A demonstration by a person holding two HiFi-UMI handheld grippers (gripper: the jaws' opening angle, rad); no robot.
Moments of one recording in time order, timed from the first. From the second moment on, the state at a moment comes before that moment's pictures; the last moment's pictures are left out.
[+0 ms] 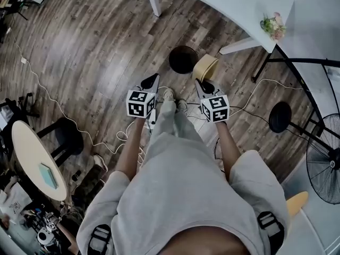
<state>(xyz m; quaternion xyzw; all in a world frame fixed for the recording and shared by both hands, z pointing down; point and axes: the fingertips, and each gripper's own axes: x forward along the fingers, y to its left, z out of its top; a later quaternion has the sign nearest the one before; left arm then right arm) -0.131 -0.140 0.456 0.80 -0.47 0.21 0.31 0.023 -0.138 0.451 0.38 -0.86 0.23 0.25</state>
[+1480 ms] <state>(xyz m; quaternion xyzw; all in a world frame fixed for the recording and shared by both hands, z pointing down) -0.106 -0.130 0.618 0.78 -0.44 0.23 0.37 0.037 -0.113 0.614 0.36 -0.84 0.30 0.29</state>
